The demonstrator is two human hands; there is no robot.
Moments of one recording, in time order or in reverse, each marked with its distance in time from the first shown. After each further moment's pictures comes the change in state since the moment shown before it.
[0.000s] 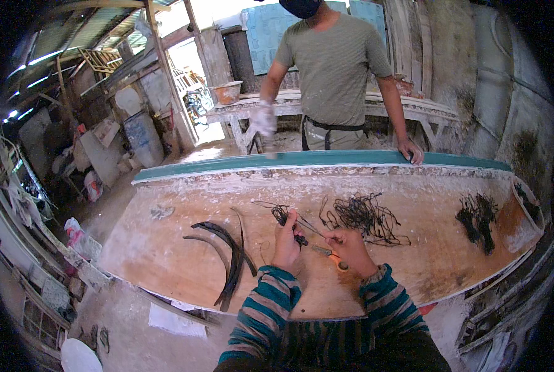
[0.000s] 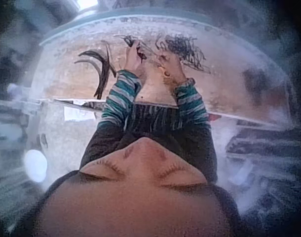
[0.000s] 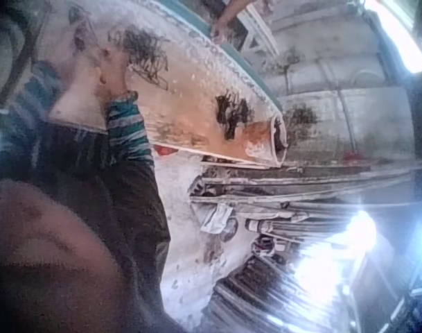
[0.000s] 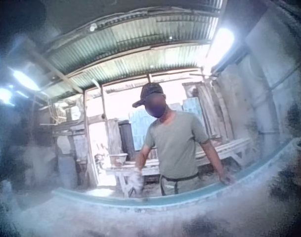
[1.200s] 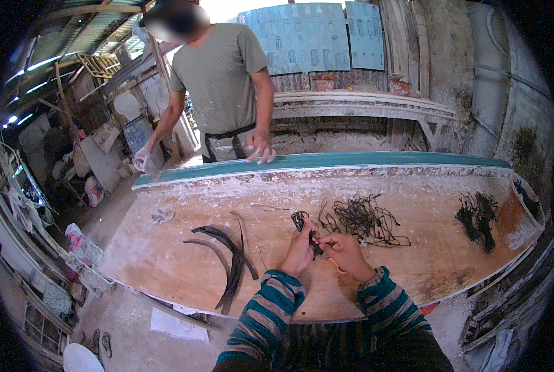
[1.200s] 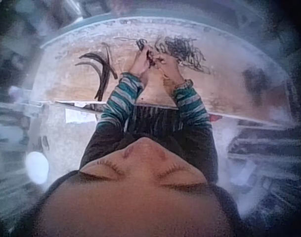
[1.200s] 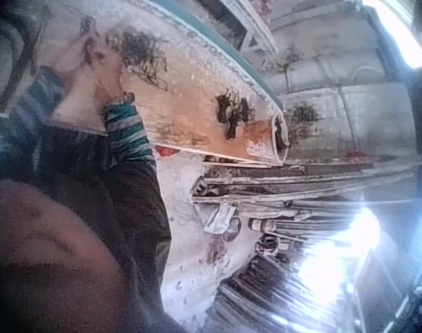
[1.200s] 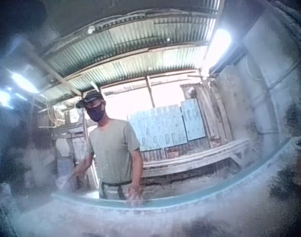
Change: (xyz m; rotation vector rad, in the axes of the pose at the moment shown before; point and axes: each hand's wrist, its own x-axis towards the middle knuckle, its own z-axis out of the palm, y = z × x) left_hand -0.004 -0.029 0.001 0.080 -0.278 -0.174; right_hand -0.003 -0.005 0.007 0.085 -0.012 -0.028
